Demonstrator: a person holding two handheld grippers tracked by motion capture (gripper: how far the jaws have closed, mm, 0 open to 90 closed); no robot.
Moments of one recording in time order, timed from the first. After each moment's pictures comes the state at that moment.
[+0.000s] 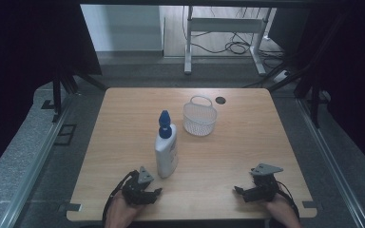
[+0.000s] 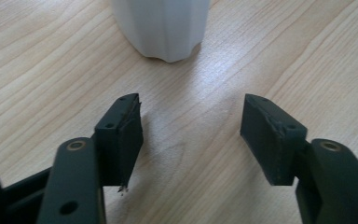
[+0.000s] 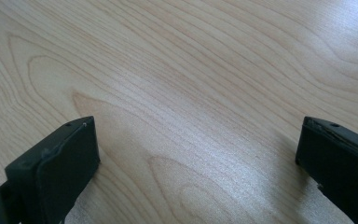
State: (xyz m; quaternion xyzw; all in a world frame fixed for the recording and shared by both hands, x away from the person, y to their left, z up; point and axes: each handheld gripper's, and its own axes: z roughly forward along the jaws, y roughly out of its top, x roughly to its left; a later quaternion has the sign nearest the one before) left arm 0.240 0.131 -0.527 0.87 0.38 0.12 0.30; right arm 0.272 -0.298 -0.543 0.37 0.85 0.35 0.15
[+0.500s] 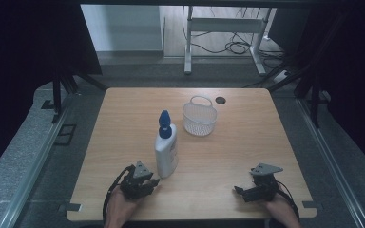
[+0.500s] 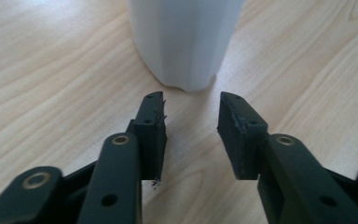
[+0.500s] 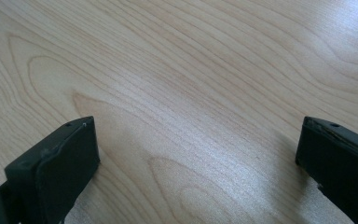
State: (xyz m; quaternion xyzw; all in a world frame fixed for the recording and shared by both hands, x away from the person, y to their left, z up) left arm 0.252 0.138 -0.522 0.85 0.39 0.12 0.34; right arm 0.272 -0.298 -0.543 0.37 0.85 0.35 0.15
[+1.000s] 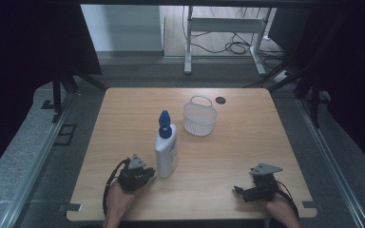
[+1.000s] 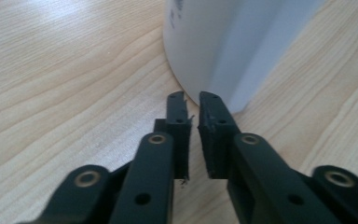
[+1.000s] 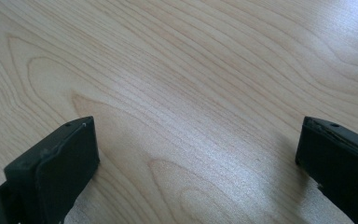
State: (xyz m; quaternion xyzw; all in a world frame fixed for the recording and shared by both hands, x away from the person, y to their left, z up) left arm 0.276 0.152 -0.524 0.83 0.41 0.12 0.36; right arm 0.273 -0.297 -0.543 0.37 0.85 0.35 0.15
